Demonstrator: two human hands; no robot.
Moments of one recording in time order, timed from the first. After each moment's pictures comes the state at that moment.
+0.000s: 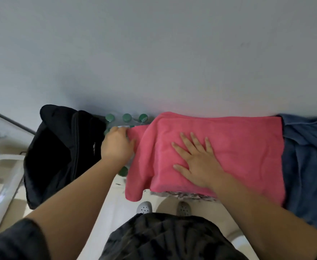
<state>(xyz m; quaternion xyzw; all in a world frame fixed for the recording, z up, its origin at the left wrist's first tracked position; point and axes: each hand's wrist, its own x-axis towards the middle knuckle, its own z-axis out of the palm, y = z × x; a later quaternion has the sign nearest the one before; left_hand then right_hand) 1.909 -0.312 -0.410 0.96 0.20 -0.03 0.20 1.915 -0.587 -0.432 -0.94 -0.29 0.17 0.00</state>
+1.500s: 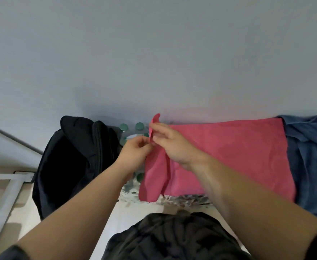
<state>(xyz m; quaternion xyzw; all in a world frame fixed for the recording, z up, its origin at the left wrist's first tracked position) 1.889 -0.292 -0.391 0.71 0.17 -0.13 0.67 1.930 -0.437 -0.365 -0.76 -0.10 0.22 0.60</state>
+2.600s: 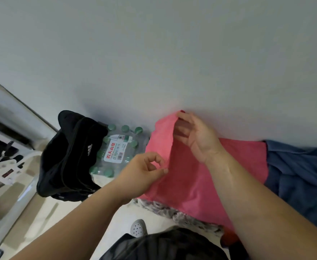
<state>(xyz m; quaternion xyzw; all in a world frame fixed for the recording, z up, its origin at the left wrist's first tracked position) 1.847 -0.466 -0.321 0.78 0.14 -0.11 0.59 2.000 -0.605 -0.338 -0.48 0.04 0.27 0.83</state>
